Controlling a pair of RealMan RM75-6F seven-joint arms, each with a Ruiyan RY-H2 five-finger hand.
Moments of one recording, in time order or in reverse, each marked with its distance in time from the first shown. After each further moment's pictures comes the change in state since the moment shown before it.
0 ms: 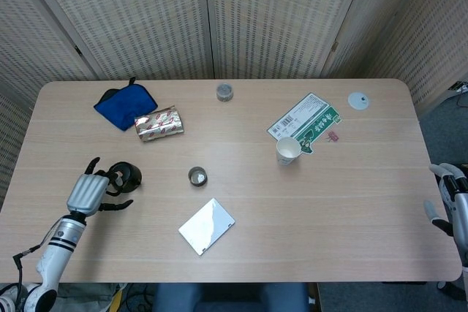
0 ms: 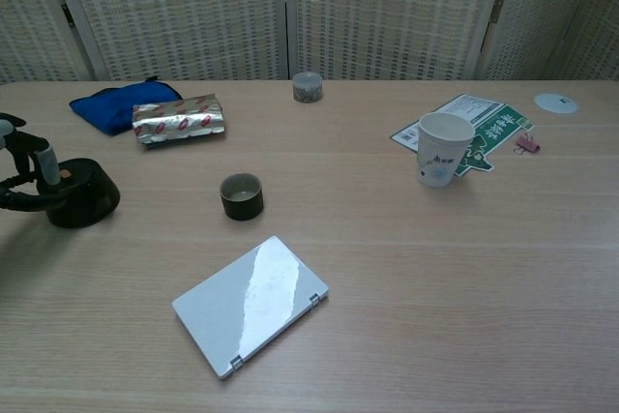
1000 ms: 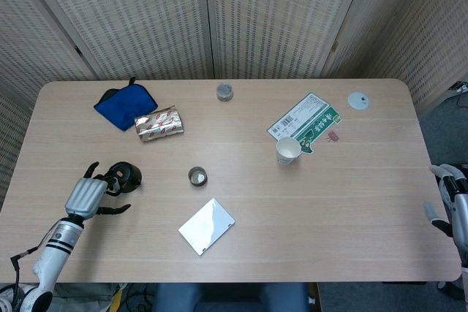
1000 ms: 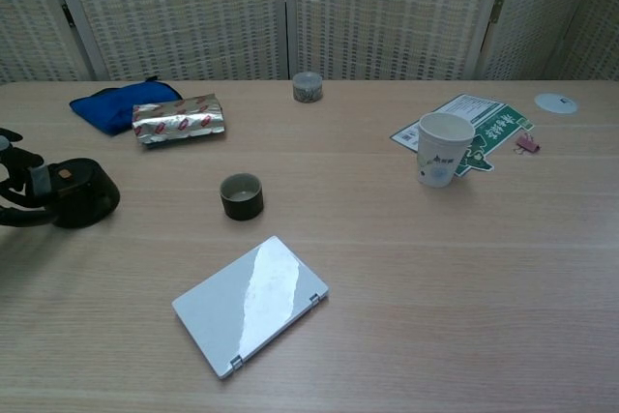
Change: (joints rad) left arm 0.006 0.001 0.026 0.034 0.016 -0.025 -0.031; right arm -0.007 -0.006 0.007 -0.006 0.007 -0.002 -0.011
